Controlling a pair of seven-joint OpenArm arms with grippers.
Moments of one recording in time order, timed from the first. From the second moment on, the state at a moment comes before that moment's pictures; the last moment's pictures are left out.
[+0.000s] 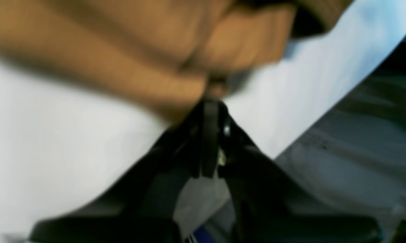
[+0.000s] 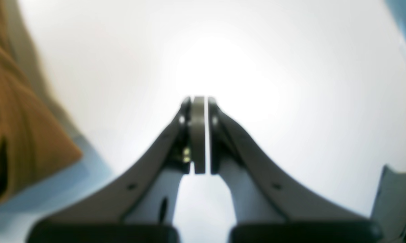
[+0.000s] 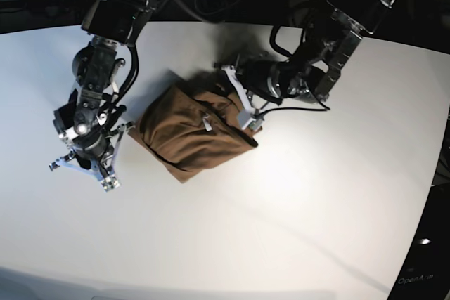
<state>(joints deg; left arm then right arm) -3.4 -16.8 33.7 84.2 -47.7 3.9 59.3 7.8 -6.7 22.4 92.4 -39.7 41.1 -41.5</state>
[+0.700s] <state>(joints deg) 1.3 -17.7 23.4 89.0 -44.9 5.5 68.3 7.8 -7.2 22.4 91.6 -23.5 41.1 -51.7</state>
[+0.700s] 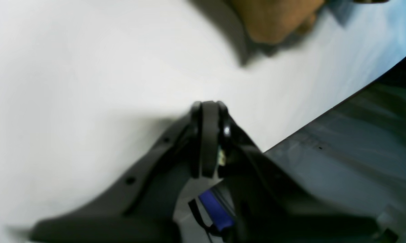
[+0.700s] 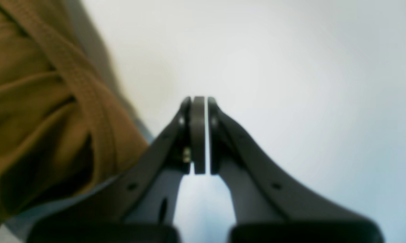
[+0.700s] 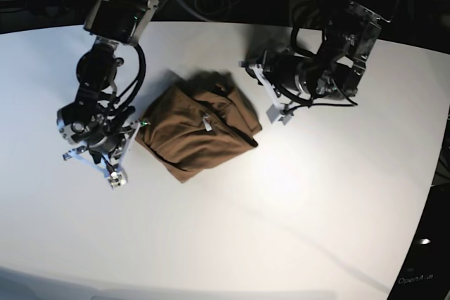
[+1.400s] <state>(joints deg) -3.5 -8.8 23.0 77.7 -41.9 2.5 66.2 5.5 -4.3 20.6 87.1 -12.3 40.7 -53.3</state>
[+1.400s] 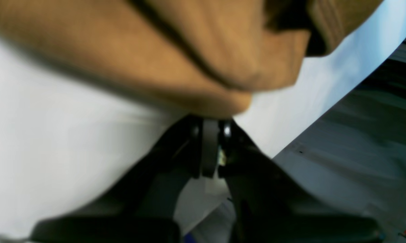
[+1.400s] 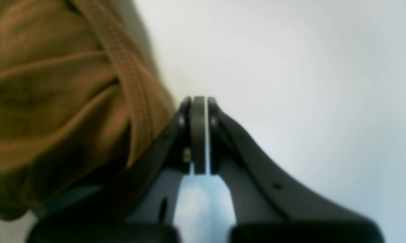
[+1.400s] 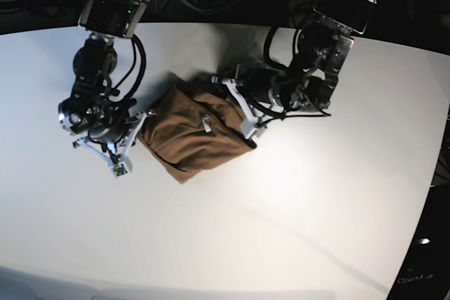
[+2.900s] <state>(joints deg) -11.2 -11.6 19.2 76.8 -34.3 5.8 67.0 -12.9 -1.4 15.9 97.7 -11.6 40.8 -44.4</state>
